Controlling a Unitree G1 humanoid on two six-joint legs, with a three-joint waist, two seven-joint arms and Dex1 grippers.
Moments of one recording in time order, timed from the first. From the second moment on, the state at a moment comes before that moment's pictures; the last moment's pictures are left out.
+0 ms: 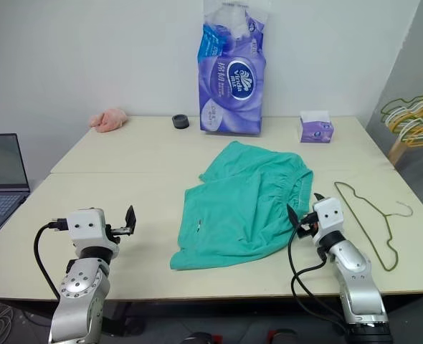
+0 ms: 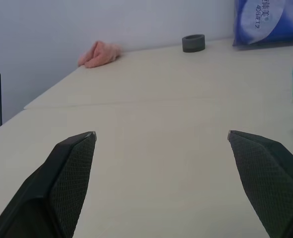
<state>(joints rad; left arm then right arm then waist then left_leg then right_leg) 0.09 0.23 0.26 -0.20 -0.07 0.17 -0.04 -0.02 -0.30 -0.06 -0.12 0.11 0.09 0.37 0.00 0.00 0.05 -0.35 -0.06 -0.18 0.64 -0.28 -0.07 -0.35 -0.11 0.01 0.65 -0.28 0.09</state>
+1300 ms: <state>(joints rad) 0.11 0.49 0.16 -0.16 -0.25 0.19 -0.55 -0.02 -0.50 0.03 -0.25 0.27 0.25 0.69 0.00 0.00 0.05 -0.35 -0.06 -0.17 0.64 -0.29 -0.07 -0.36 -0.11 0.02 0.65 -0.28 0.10</state>
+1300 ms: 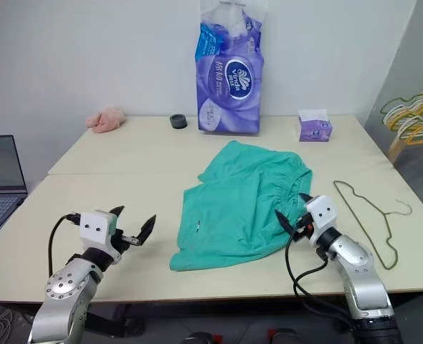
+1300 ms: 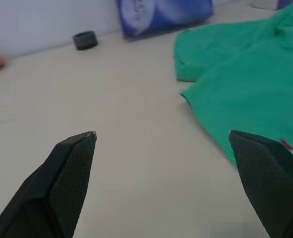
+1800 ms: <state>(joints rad) -0.01 0.74 -0.16 -0.18 -0.19 0.32 -0.92 0.02 -0.78 0.03 -0.53 0.47 0.51 0.93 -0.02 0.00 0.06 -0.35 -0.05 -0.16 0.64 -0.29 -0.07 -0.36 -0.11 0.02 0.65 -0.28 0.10</state>
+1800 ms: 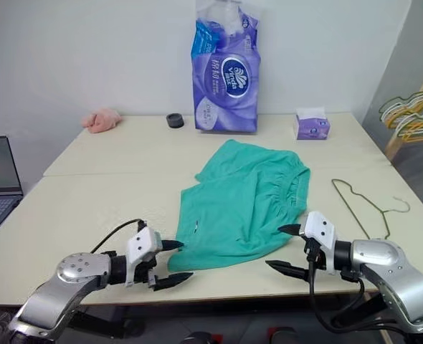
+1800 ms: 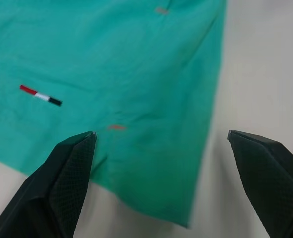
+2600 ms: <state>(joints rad) -0.08 0.65 -0.14 -0.04 -0.10 0.17 -0.84 -0.32 -0.84 0.35 0.00 -0.43 -0.35 0.72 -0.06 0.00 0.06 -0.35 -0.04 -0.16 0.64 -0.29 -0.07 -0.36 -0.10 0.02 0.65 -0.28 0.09</state>
